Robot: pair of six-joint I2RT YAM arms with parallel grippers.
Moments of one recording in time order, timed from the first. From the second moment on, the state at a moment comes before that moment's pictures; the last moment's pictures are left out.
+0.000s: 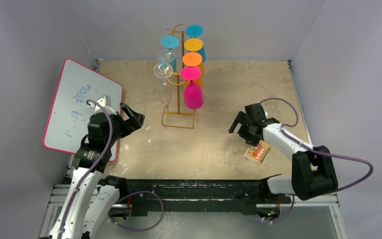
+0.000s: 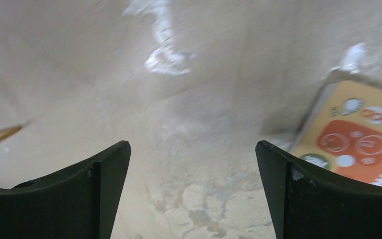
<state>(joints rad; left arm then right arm) -0.16 0.63 0.71 -0.53 0.03 -0.66 0.25 1.36 0.71 -0.48 0.09 0.79</state>
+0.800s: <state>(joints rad) -0.16 0.58 0.74 -0.59 -0.03 -0.60 0.23 1.35 0.70 -0.77 0.22 1.09</state>
